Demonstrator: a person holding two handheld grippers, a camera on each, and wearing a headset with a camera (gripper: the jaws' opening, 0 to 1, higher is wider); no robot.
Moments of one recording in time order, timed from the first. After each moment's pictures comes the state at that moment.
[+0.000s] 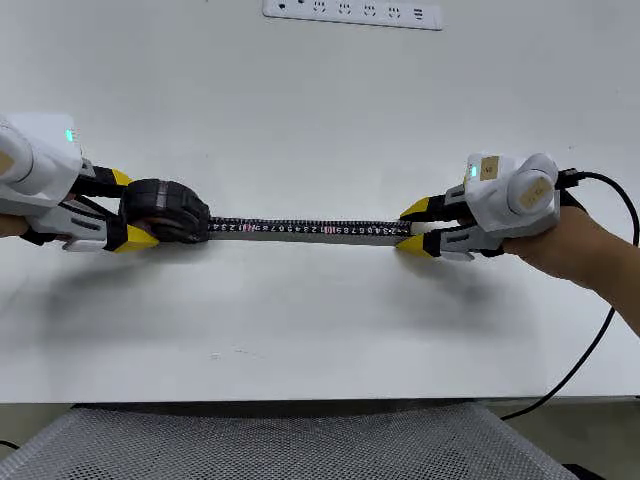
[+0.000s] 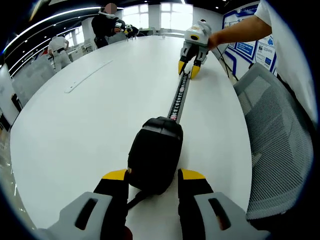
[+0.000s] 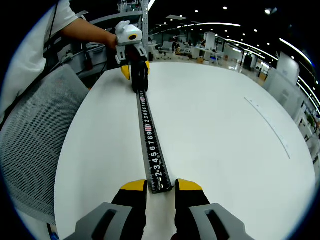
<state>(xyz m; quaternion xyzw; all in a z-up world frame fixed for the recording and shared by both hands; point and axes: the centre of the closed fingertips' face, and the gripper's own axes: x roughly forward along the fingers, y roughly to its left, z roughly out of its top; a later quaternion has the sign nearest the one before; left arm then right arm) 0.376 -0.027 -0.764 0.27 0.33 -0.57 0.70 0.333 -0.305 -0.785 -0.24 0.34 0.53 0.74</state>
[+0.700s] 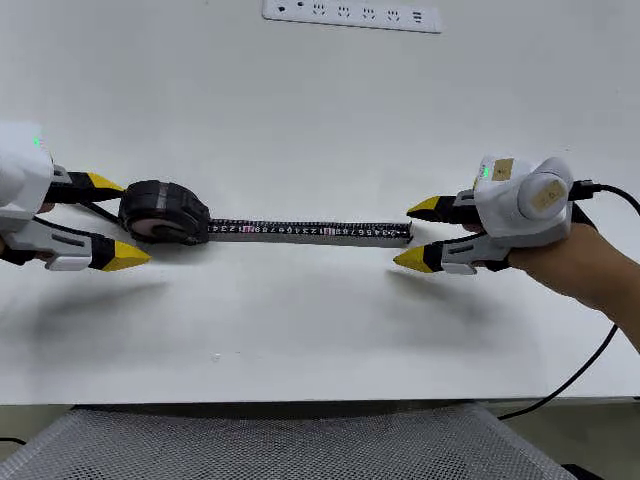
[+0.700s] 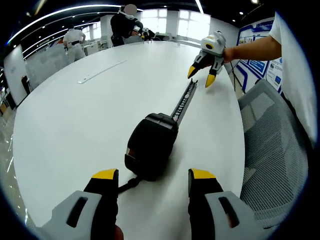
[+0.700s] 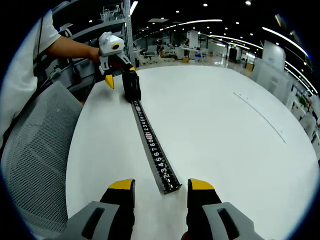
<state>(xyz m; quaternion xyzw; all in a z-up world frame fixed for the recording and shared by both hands) 0.365 -0.008 -0.757 0.21 0.36 -0.52 0.75 0.321 -0.302 -0.769 -0.19 0.35 0.48 0.78</state>
